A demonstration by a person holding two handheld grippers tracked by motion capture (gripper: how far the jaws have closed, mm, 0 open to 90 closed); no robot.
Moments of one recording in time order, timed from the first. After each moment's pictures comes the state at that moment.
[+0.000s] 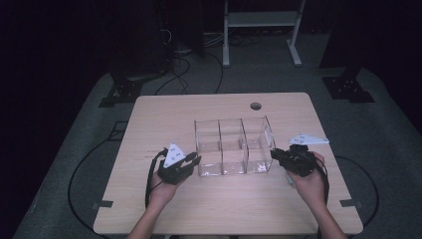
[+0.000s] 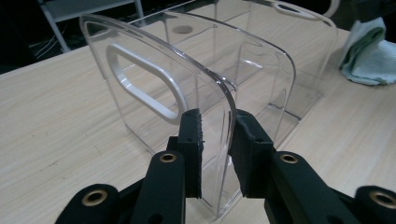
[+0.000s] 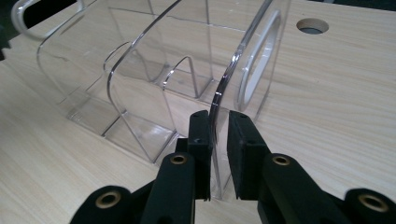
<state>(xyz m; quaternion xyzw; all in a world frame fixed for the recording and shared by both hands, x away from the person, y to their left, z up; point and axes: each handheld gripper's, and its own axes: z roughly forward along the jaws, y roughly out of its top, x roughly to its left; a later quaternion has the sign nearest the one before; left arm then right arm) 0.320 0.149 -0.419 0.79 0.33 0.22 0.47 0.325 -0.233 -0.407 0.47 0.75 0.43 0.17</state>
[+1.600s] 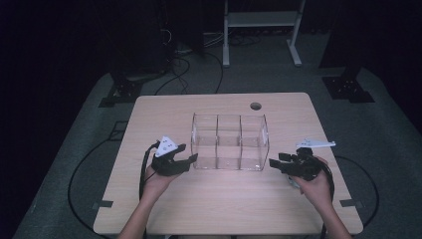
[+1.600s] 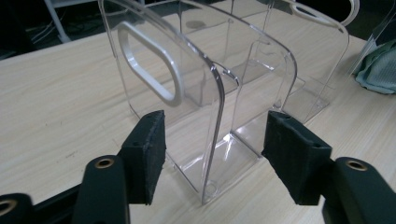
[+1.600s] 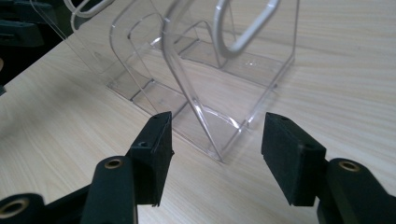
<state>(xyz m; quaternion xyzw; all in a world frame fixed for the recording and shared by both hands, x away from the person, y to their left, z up) 0.341 0.171 -0.421 0.78 0.35 0.20 0.47 0.330 -0.259 -0.433 0.47 0.75 0.47 0.08</state>
